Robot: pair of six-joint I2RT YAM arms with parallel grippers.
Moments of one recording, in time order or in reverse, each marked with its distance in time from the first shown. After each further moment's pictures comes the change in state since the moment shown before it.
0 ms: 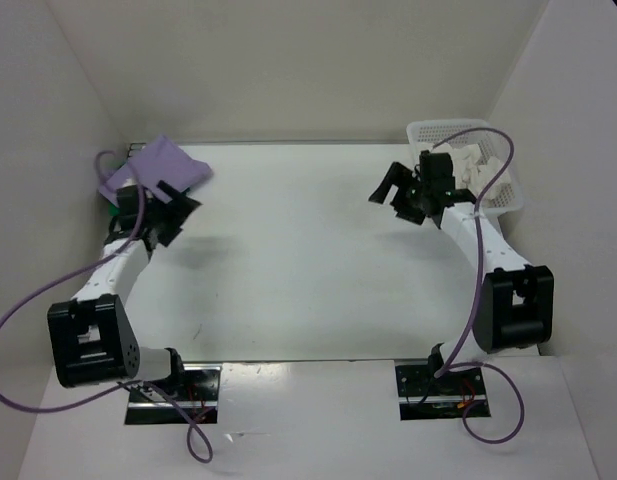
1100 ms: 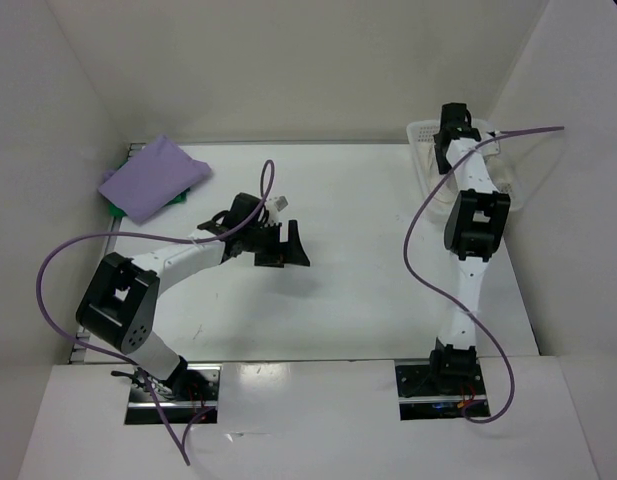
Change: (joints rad) left arm -0.723 0.245 0.130 -0.114 0.282 0.281; right arm -0.227 0.888 1.063 -0.303 0.666 0.703
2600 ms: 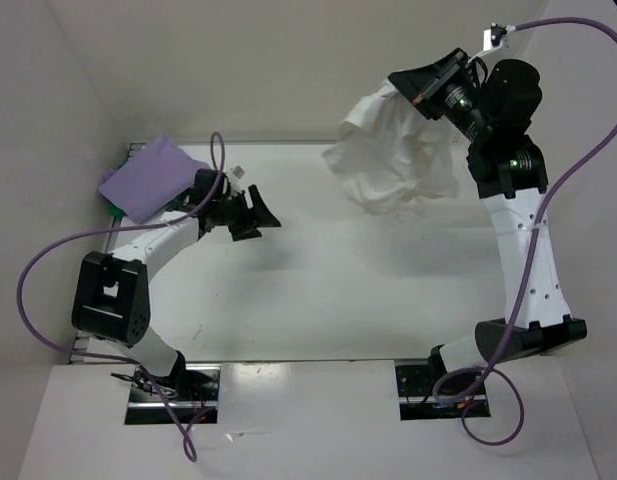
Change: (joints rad) left arm 0.214 0.013 0.114 -0.046 0.022 -0.109; right arm 0.254 -0.907 -0.232 0.240 -0.661 -0.463
